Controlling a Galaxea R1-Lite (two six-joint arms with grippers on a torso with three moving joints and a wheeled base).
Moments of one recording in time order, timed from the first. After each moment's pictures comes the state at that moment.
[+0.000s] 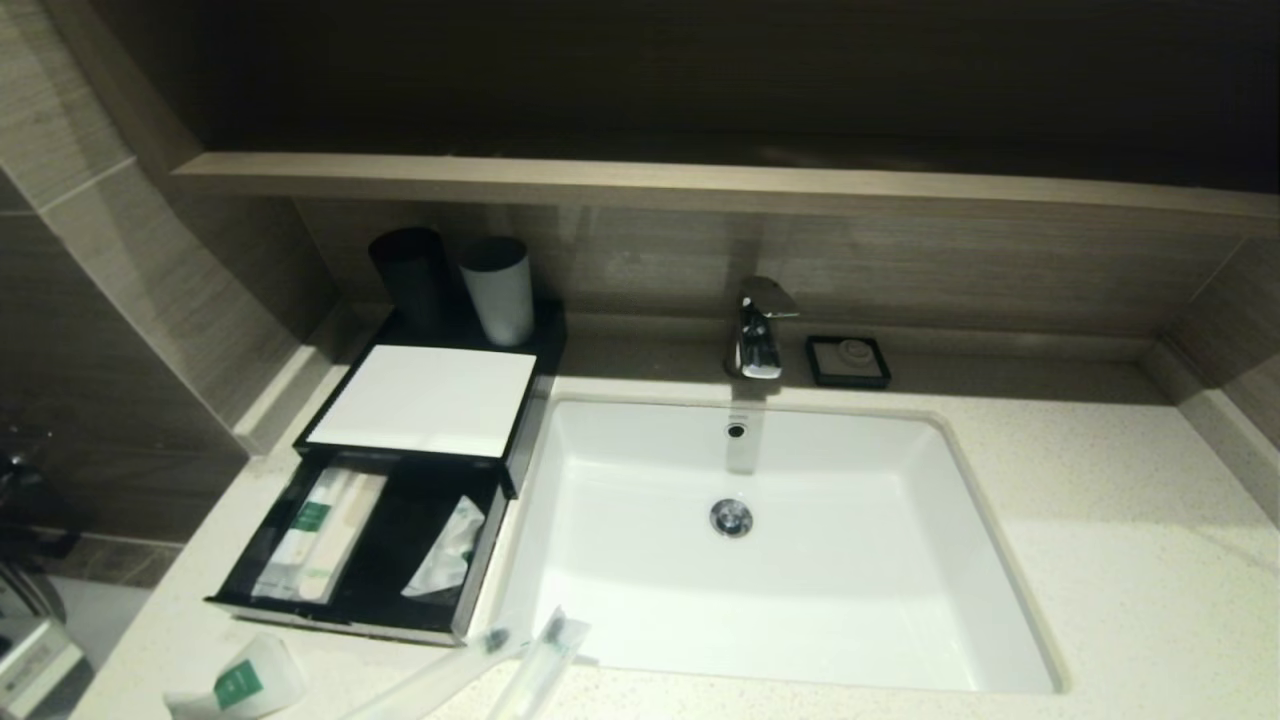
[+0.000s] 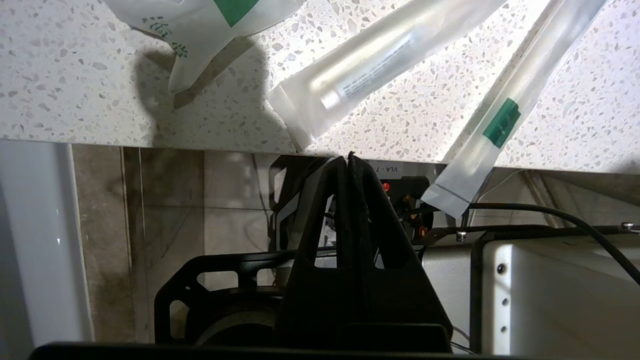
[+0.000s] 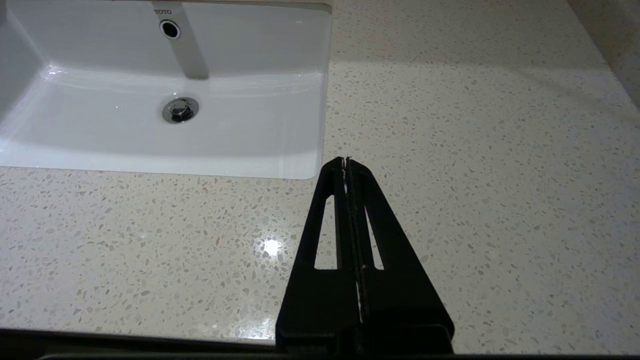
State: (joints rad) left arm -0.36 0.84 -0.45 0.47 0.04 -0.33; right arm 0.00 0.00 0.00 0.01 -0.01 0.00
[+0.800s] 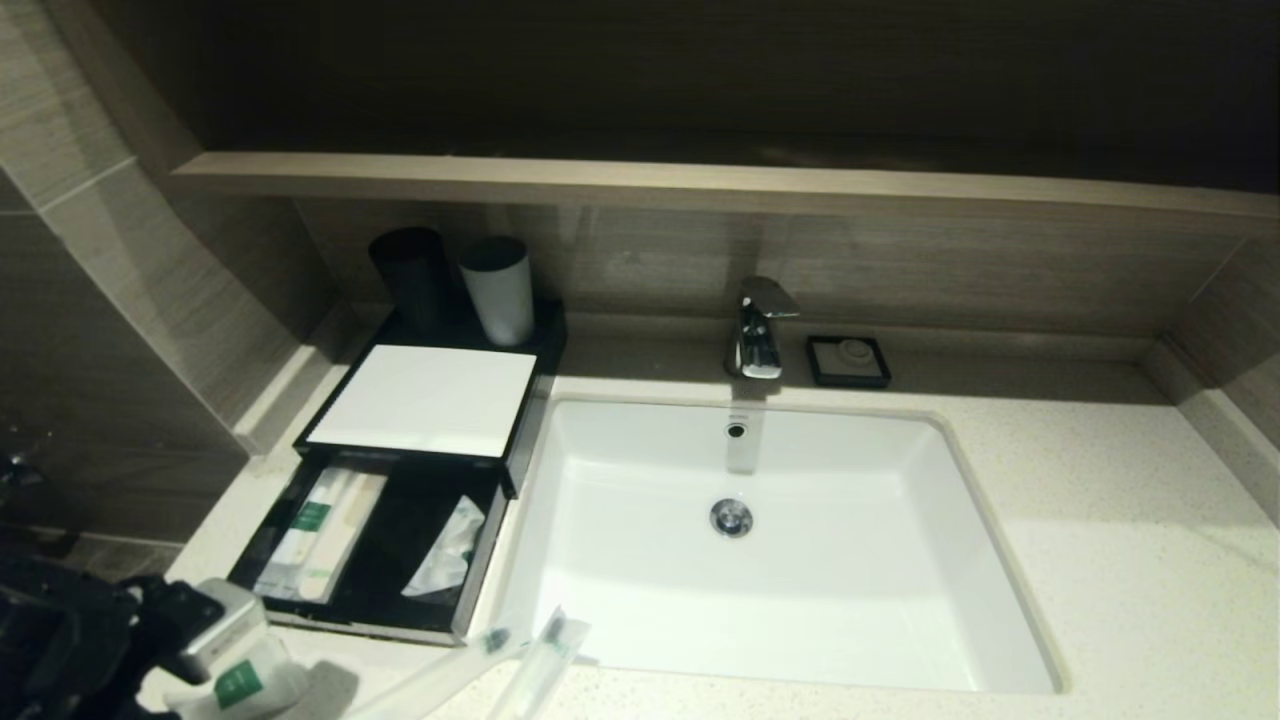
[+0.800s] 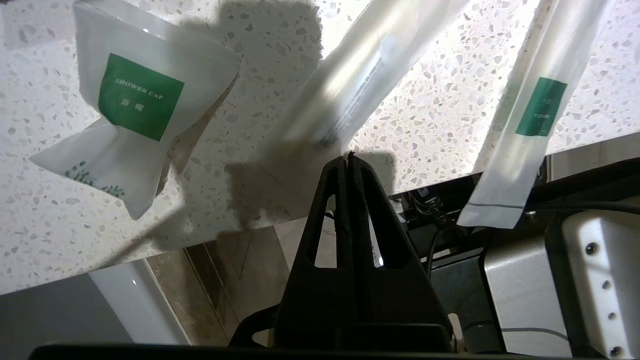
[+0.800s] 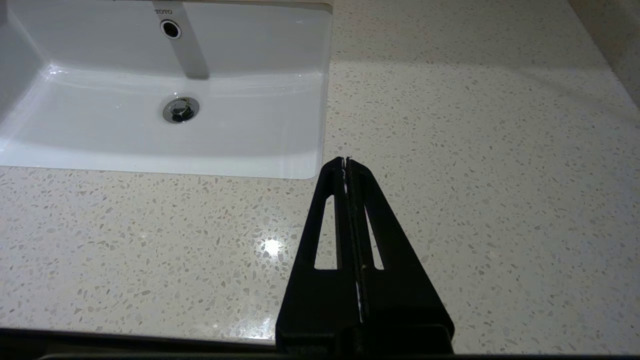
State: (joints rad) left arm -0.37 1.13 -0.41 0.25 -0.02 0.01; right arm 0.00 0.00 0.00 0.01 -0.01 0.00
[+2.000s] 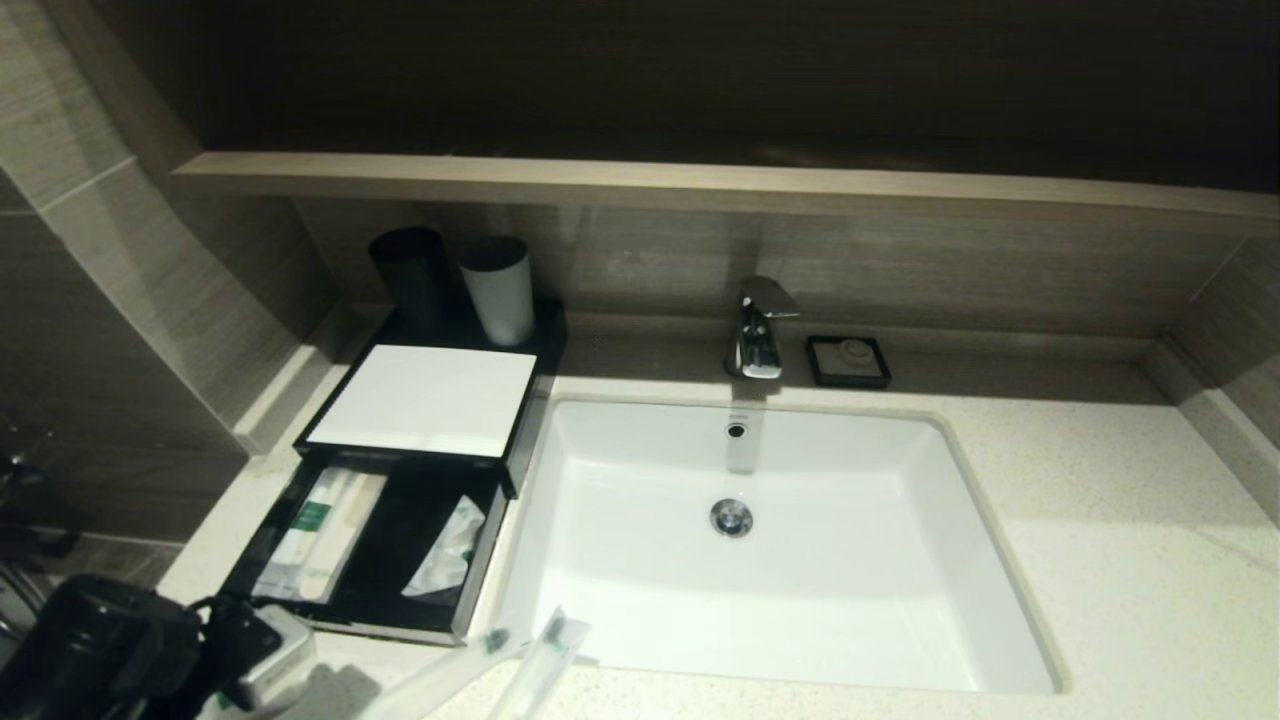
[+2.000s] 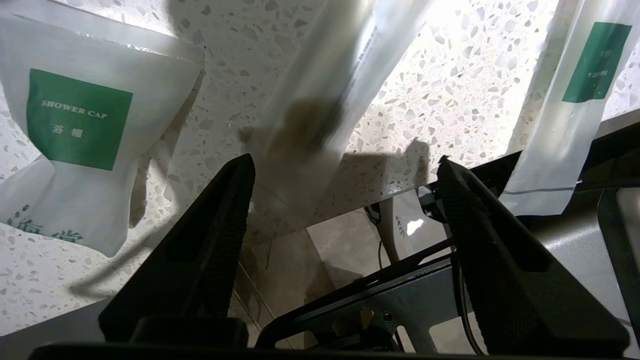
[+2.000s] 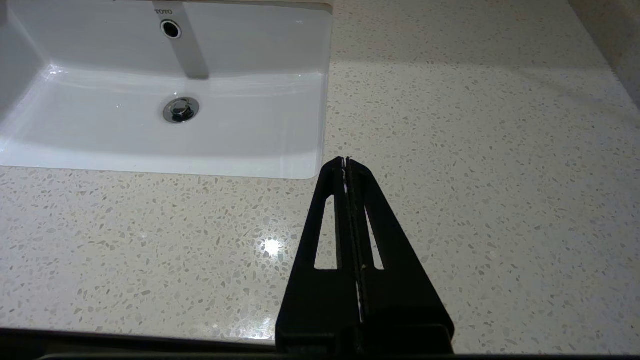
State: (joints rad) left arm -0.36 1.24 -0.34 0.15 -0.03 0.14; right arm 0.00 0.00 0.00 0.01 -0.01 0.00
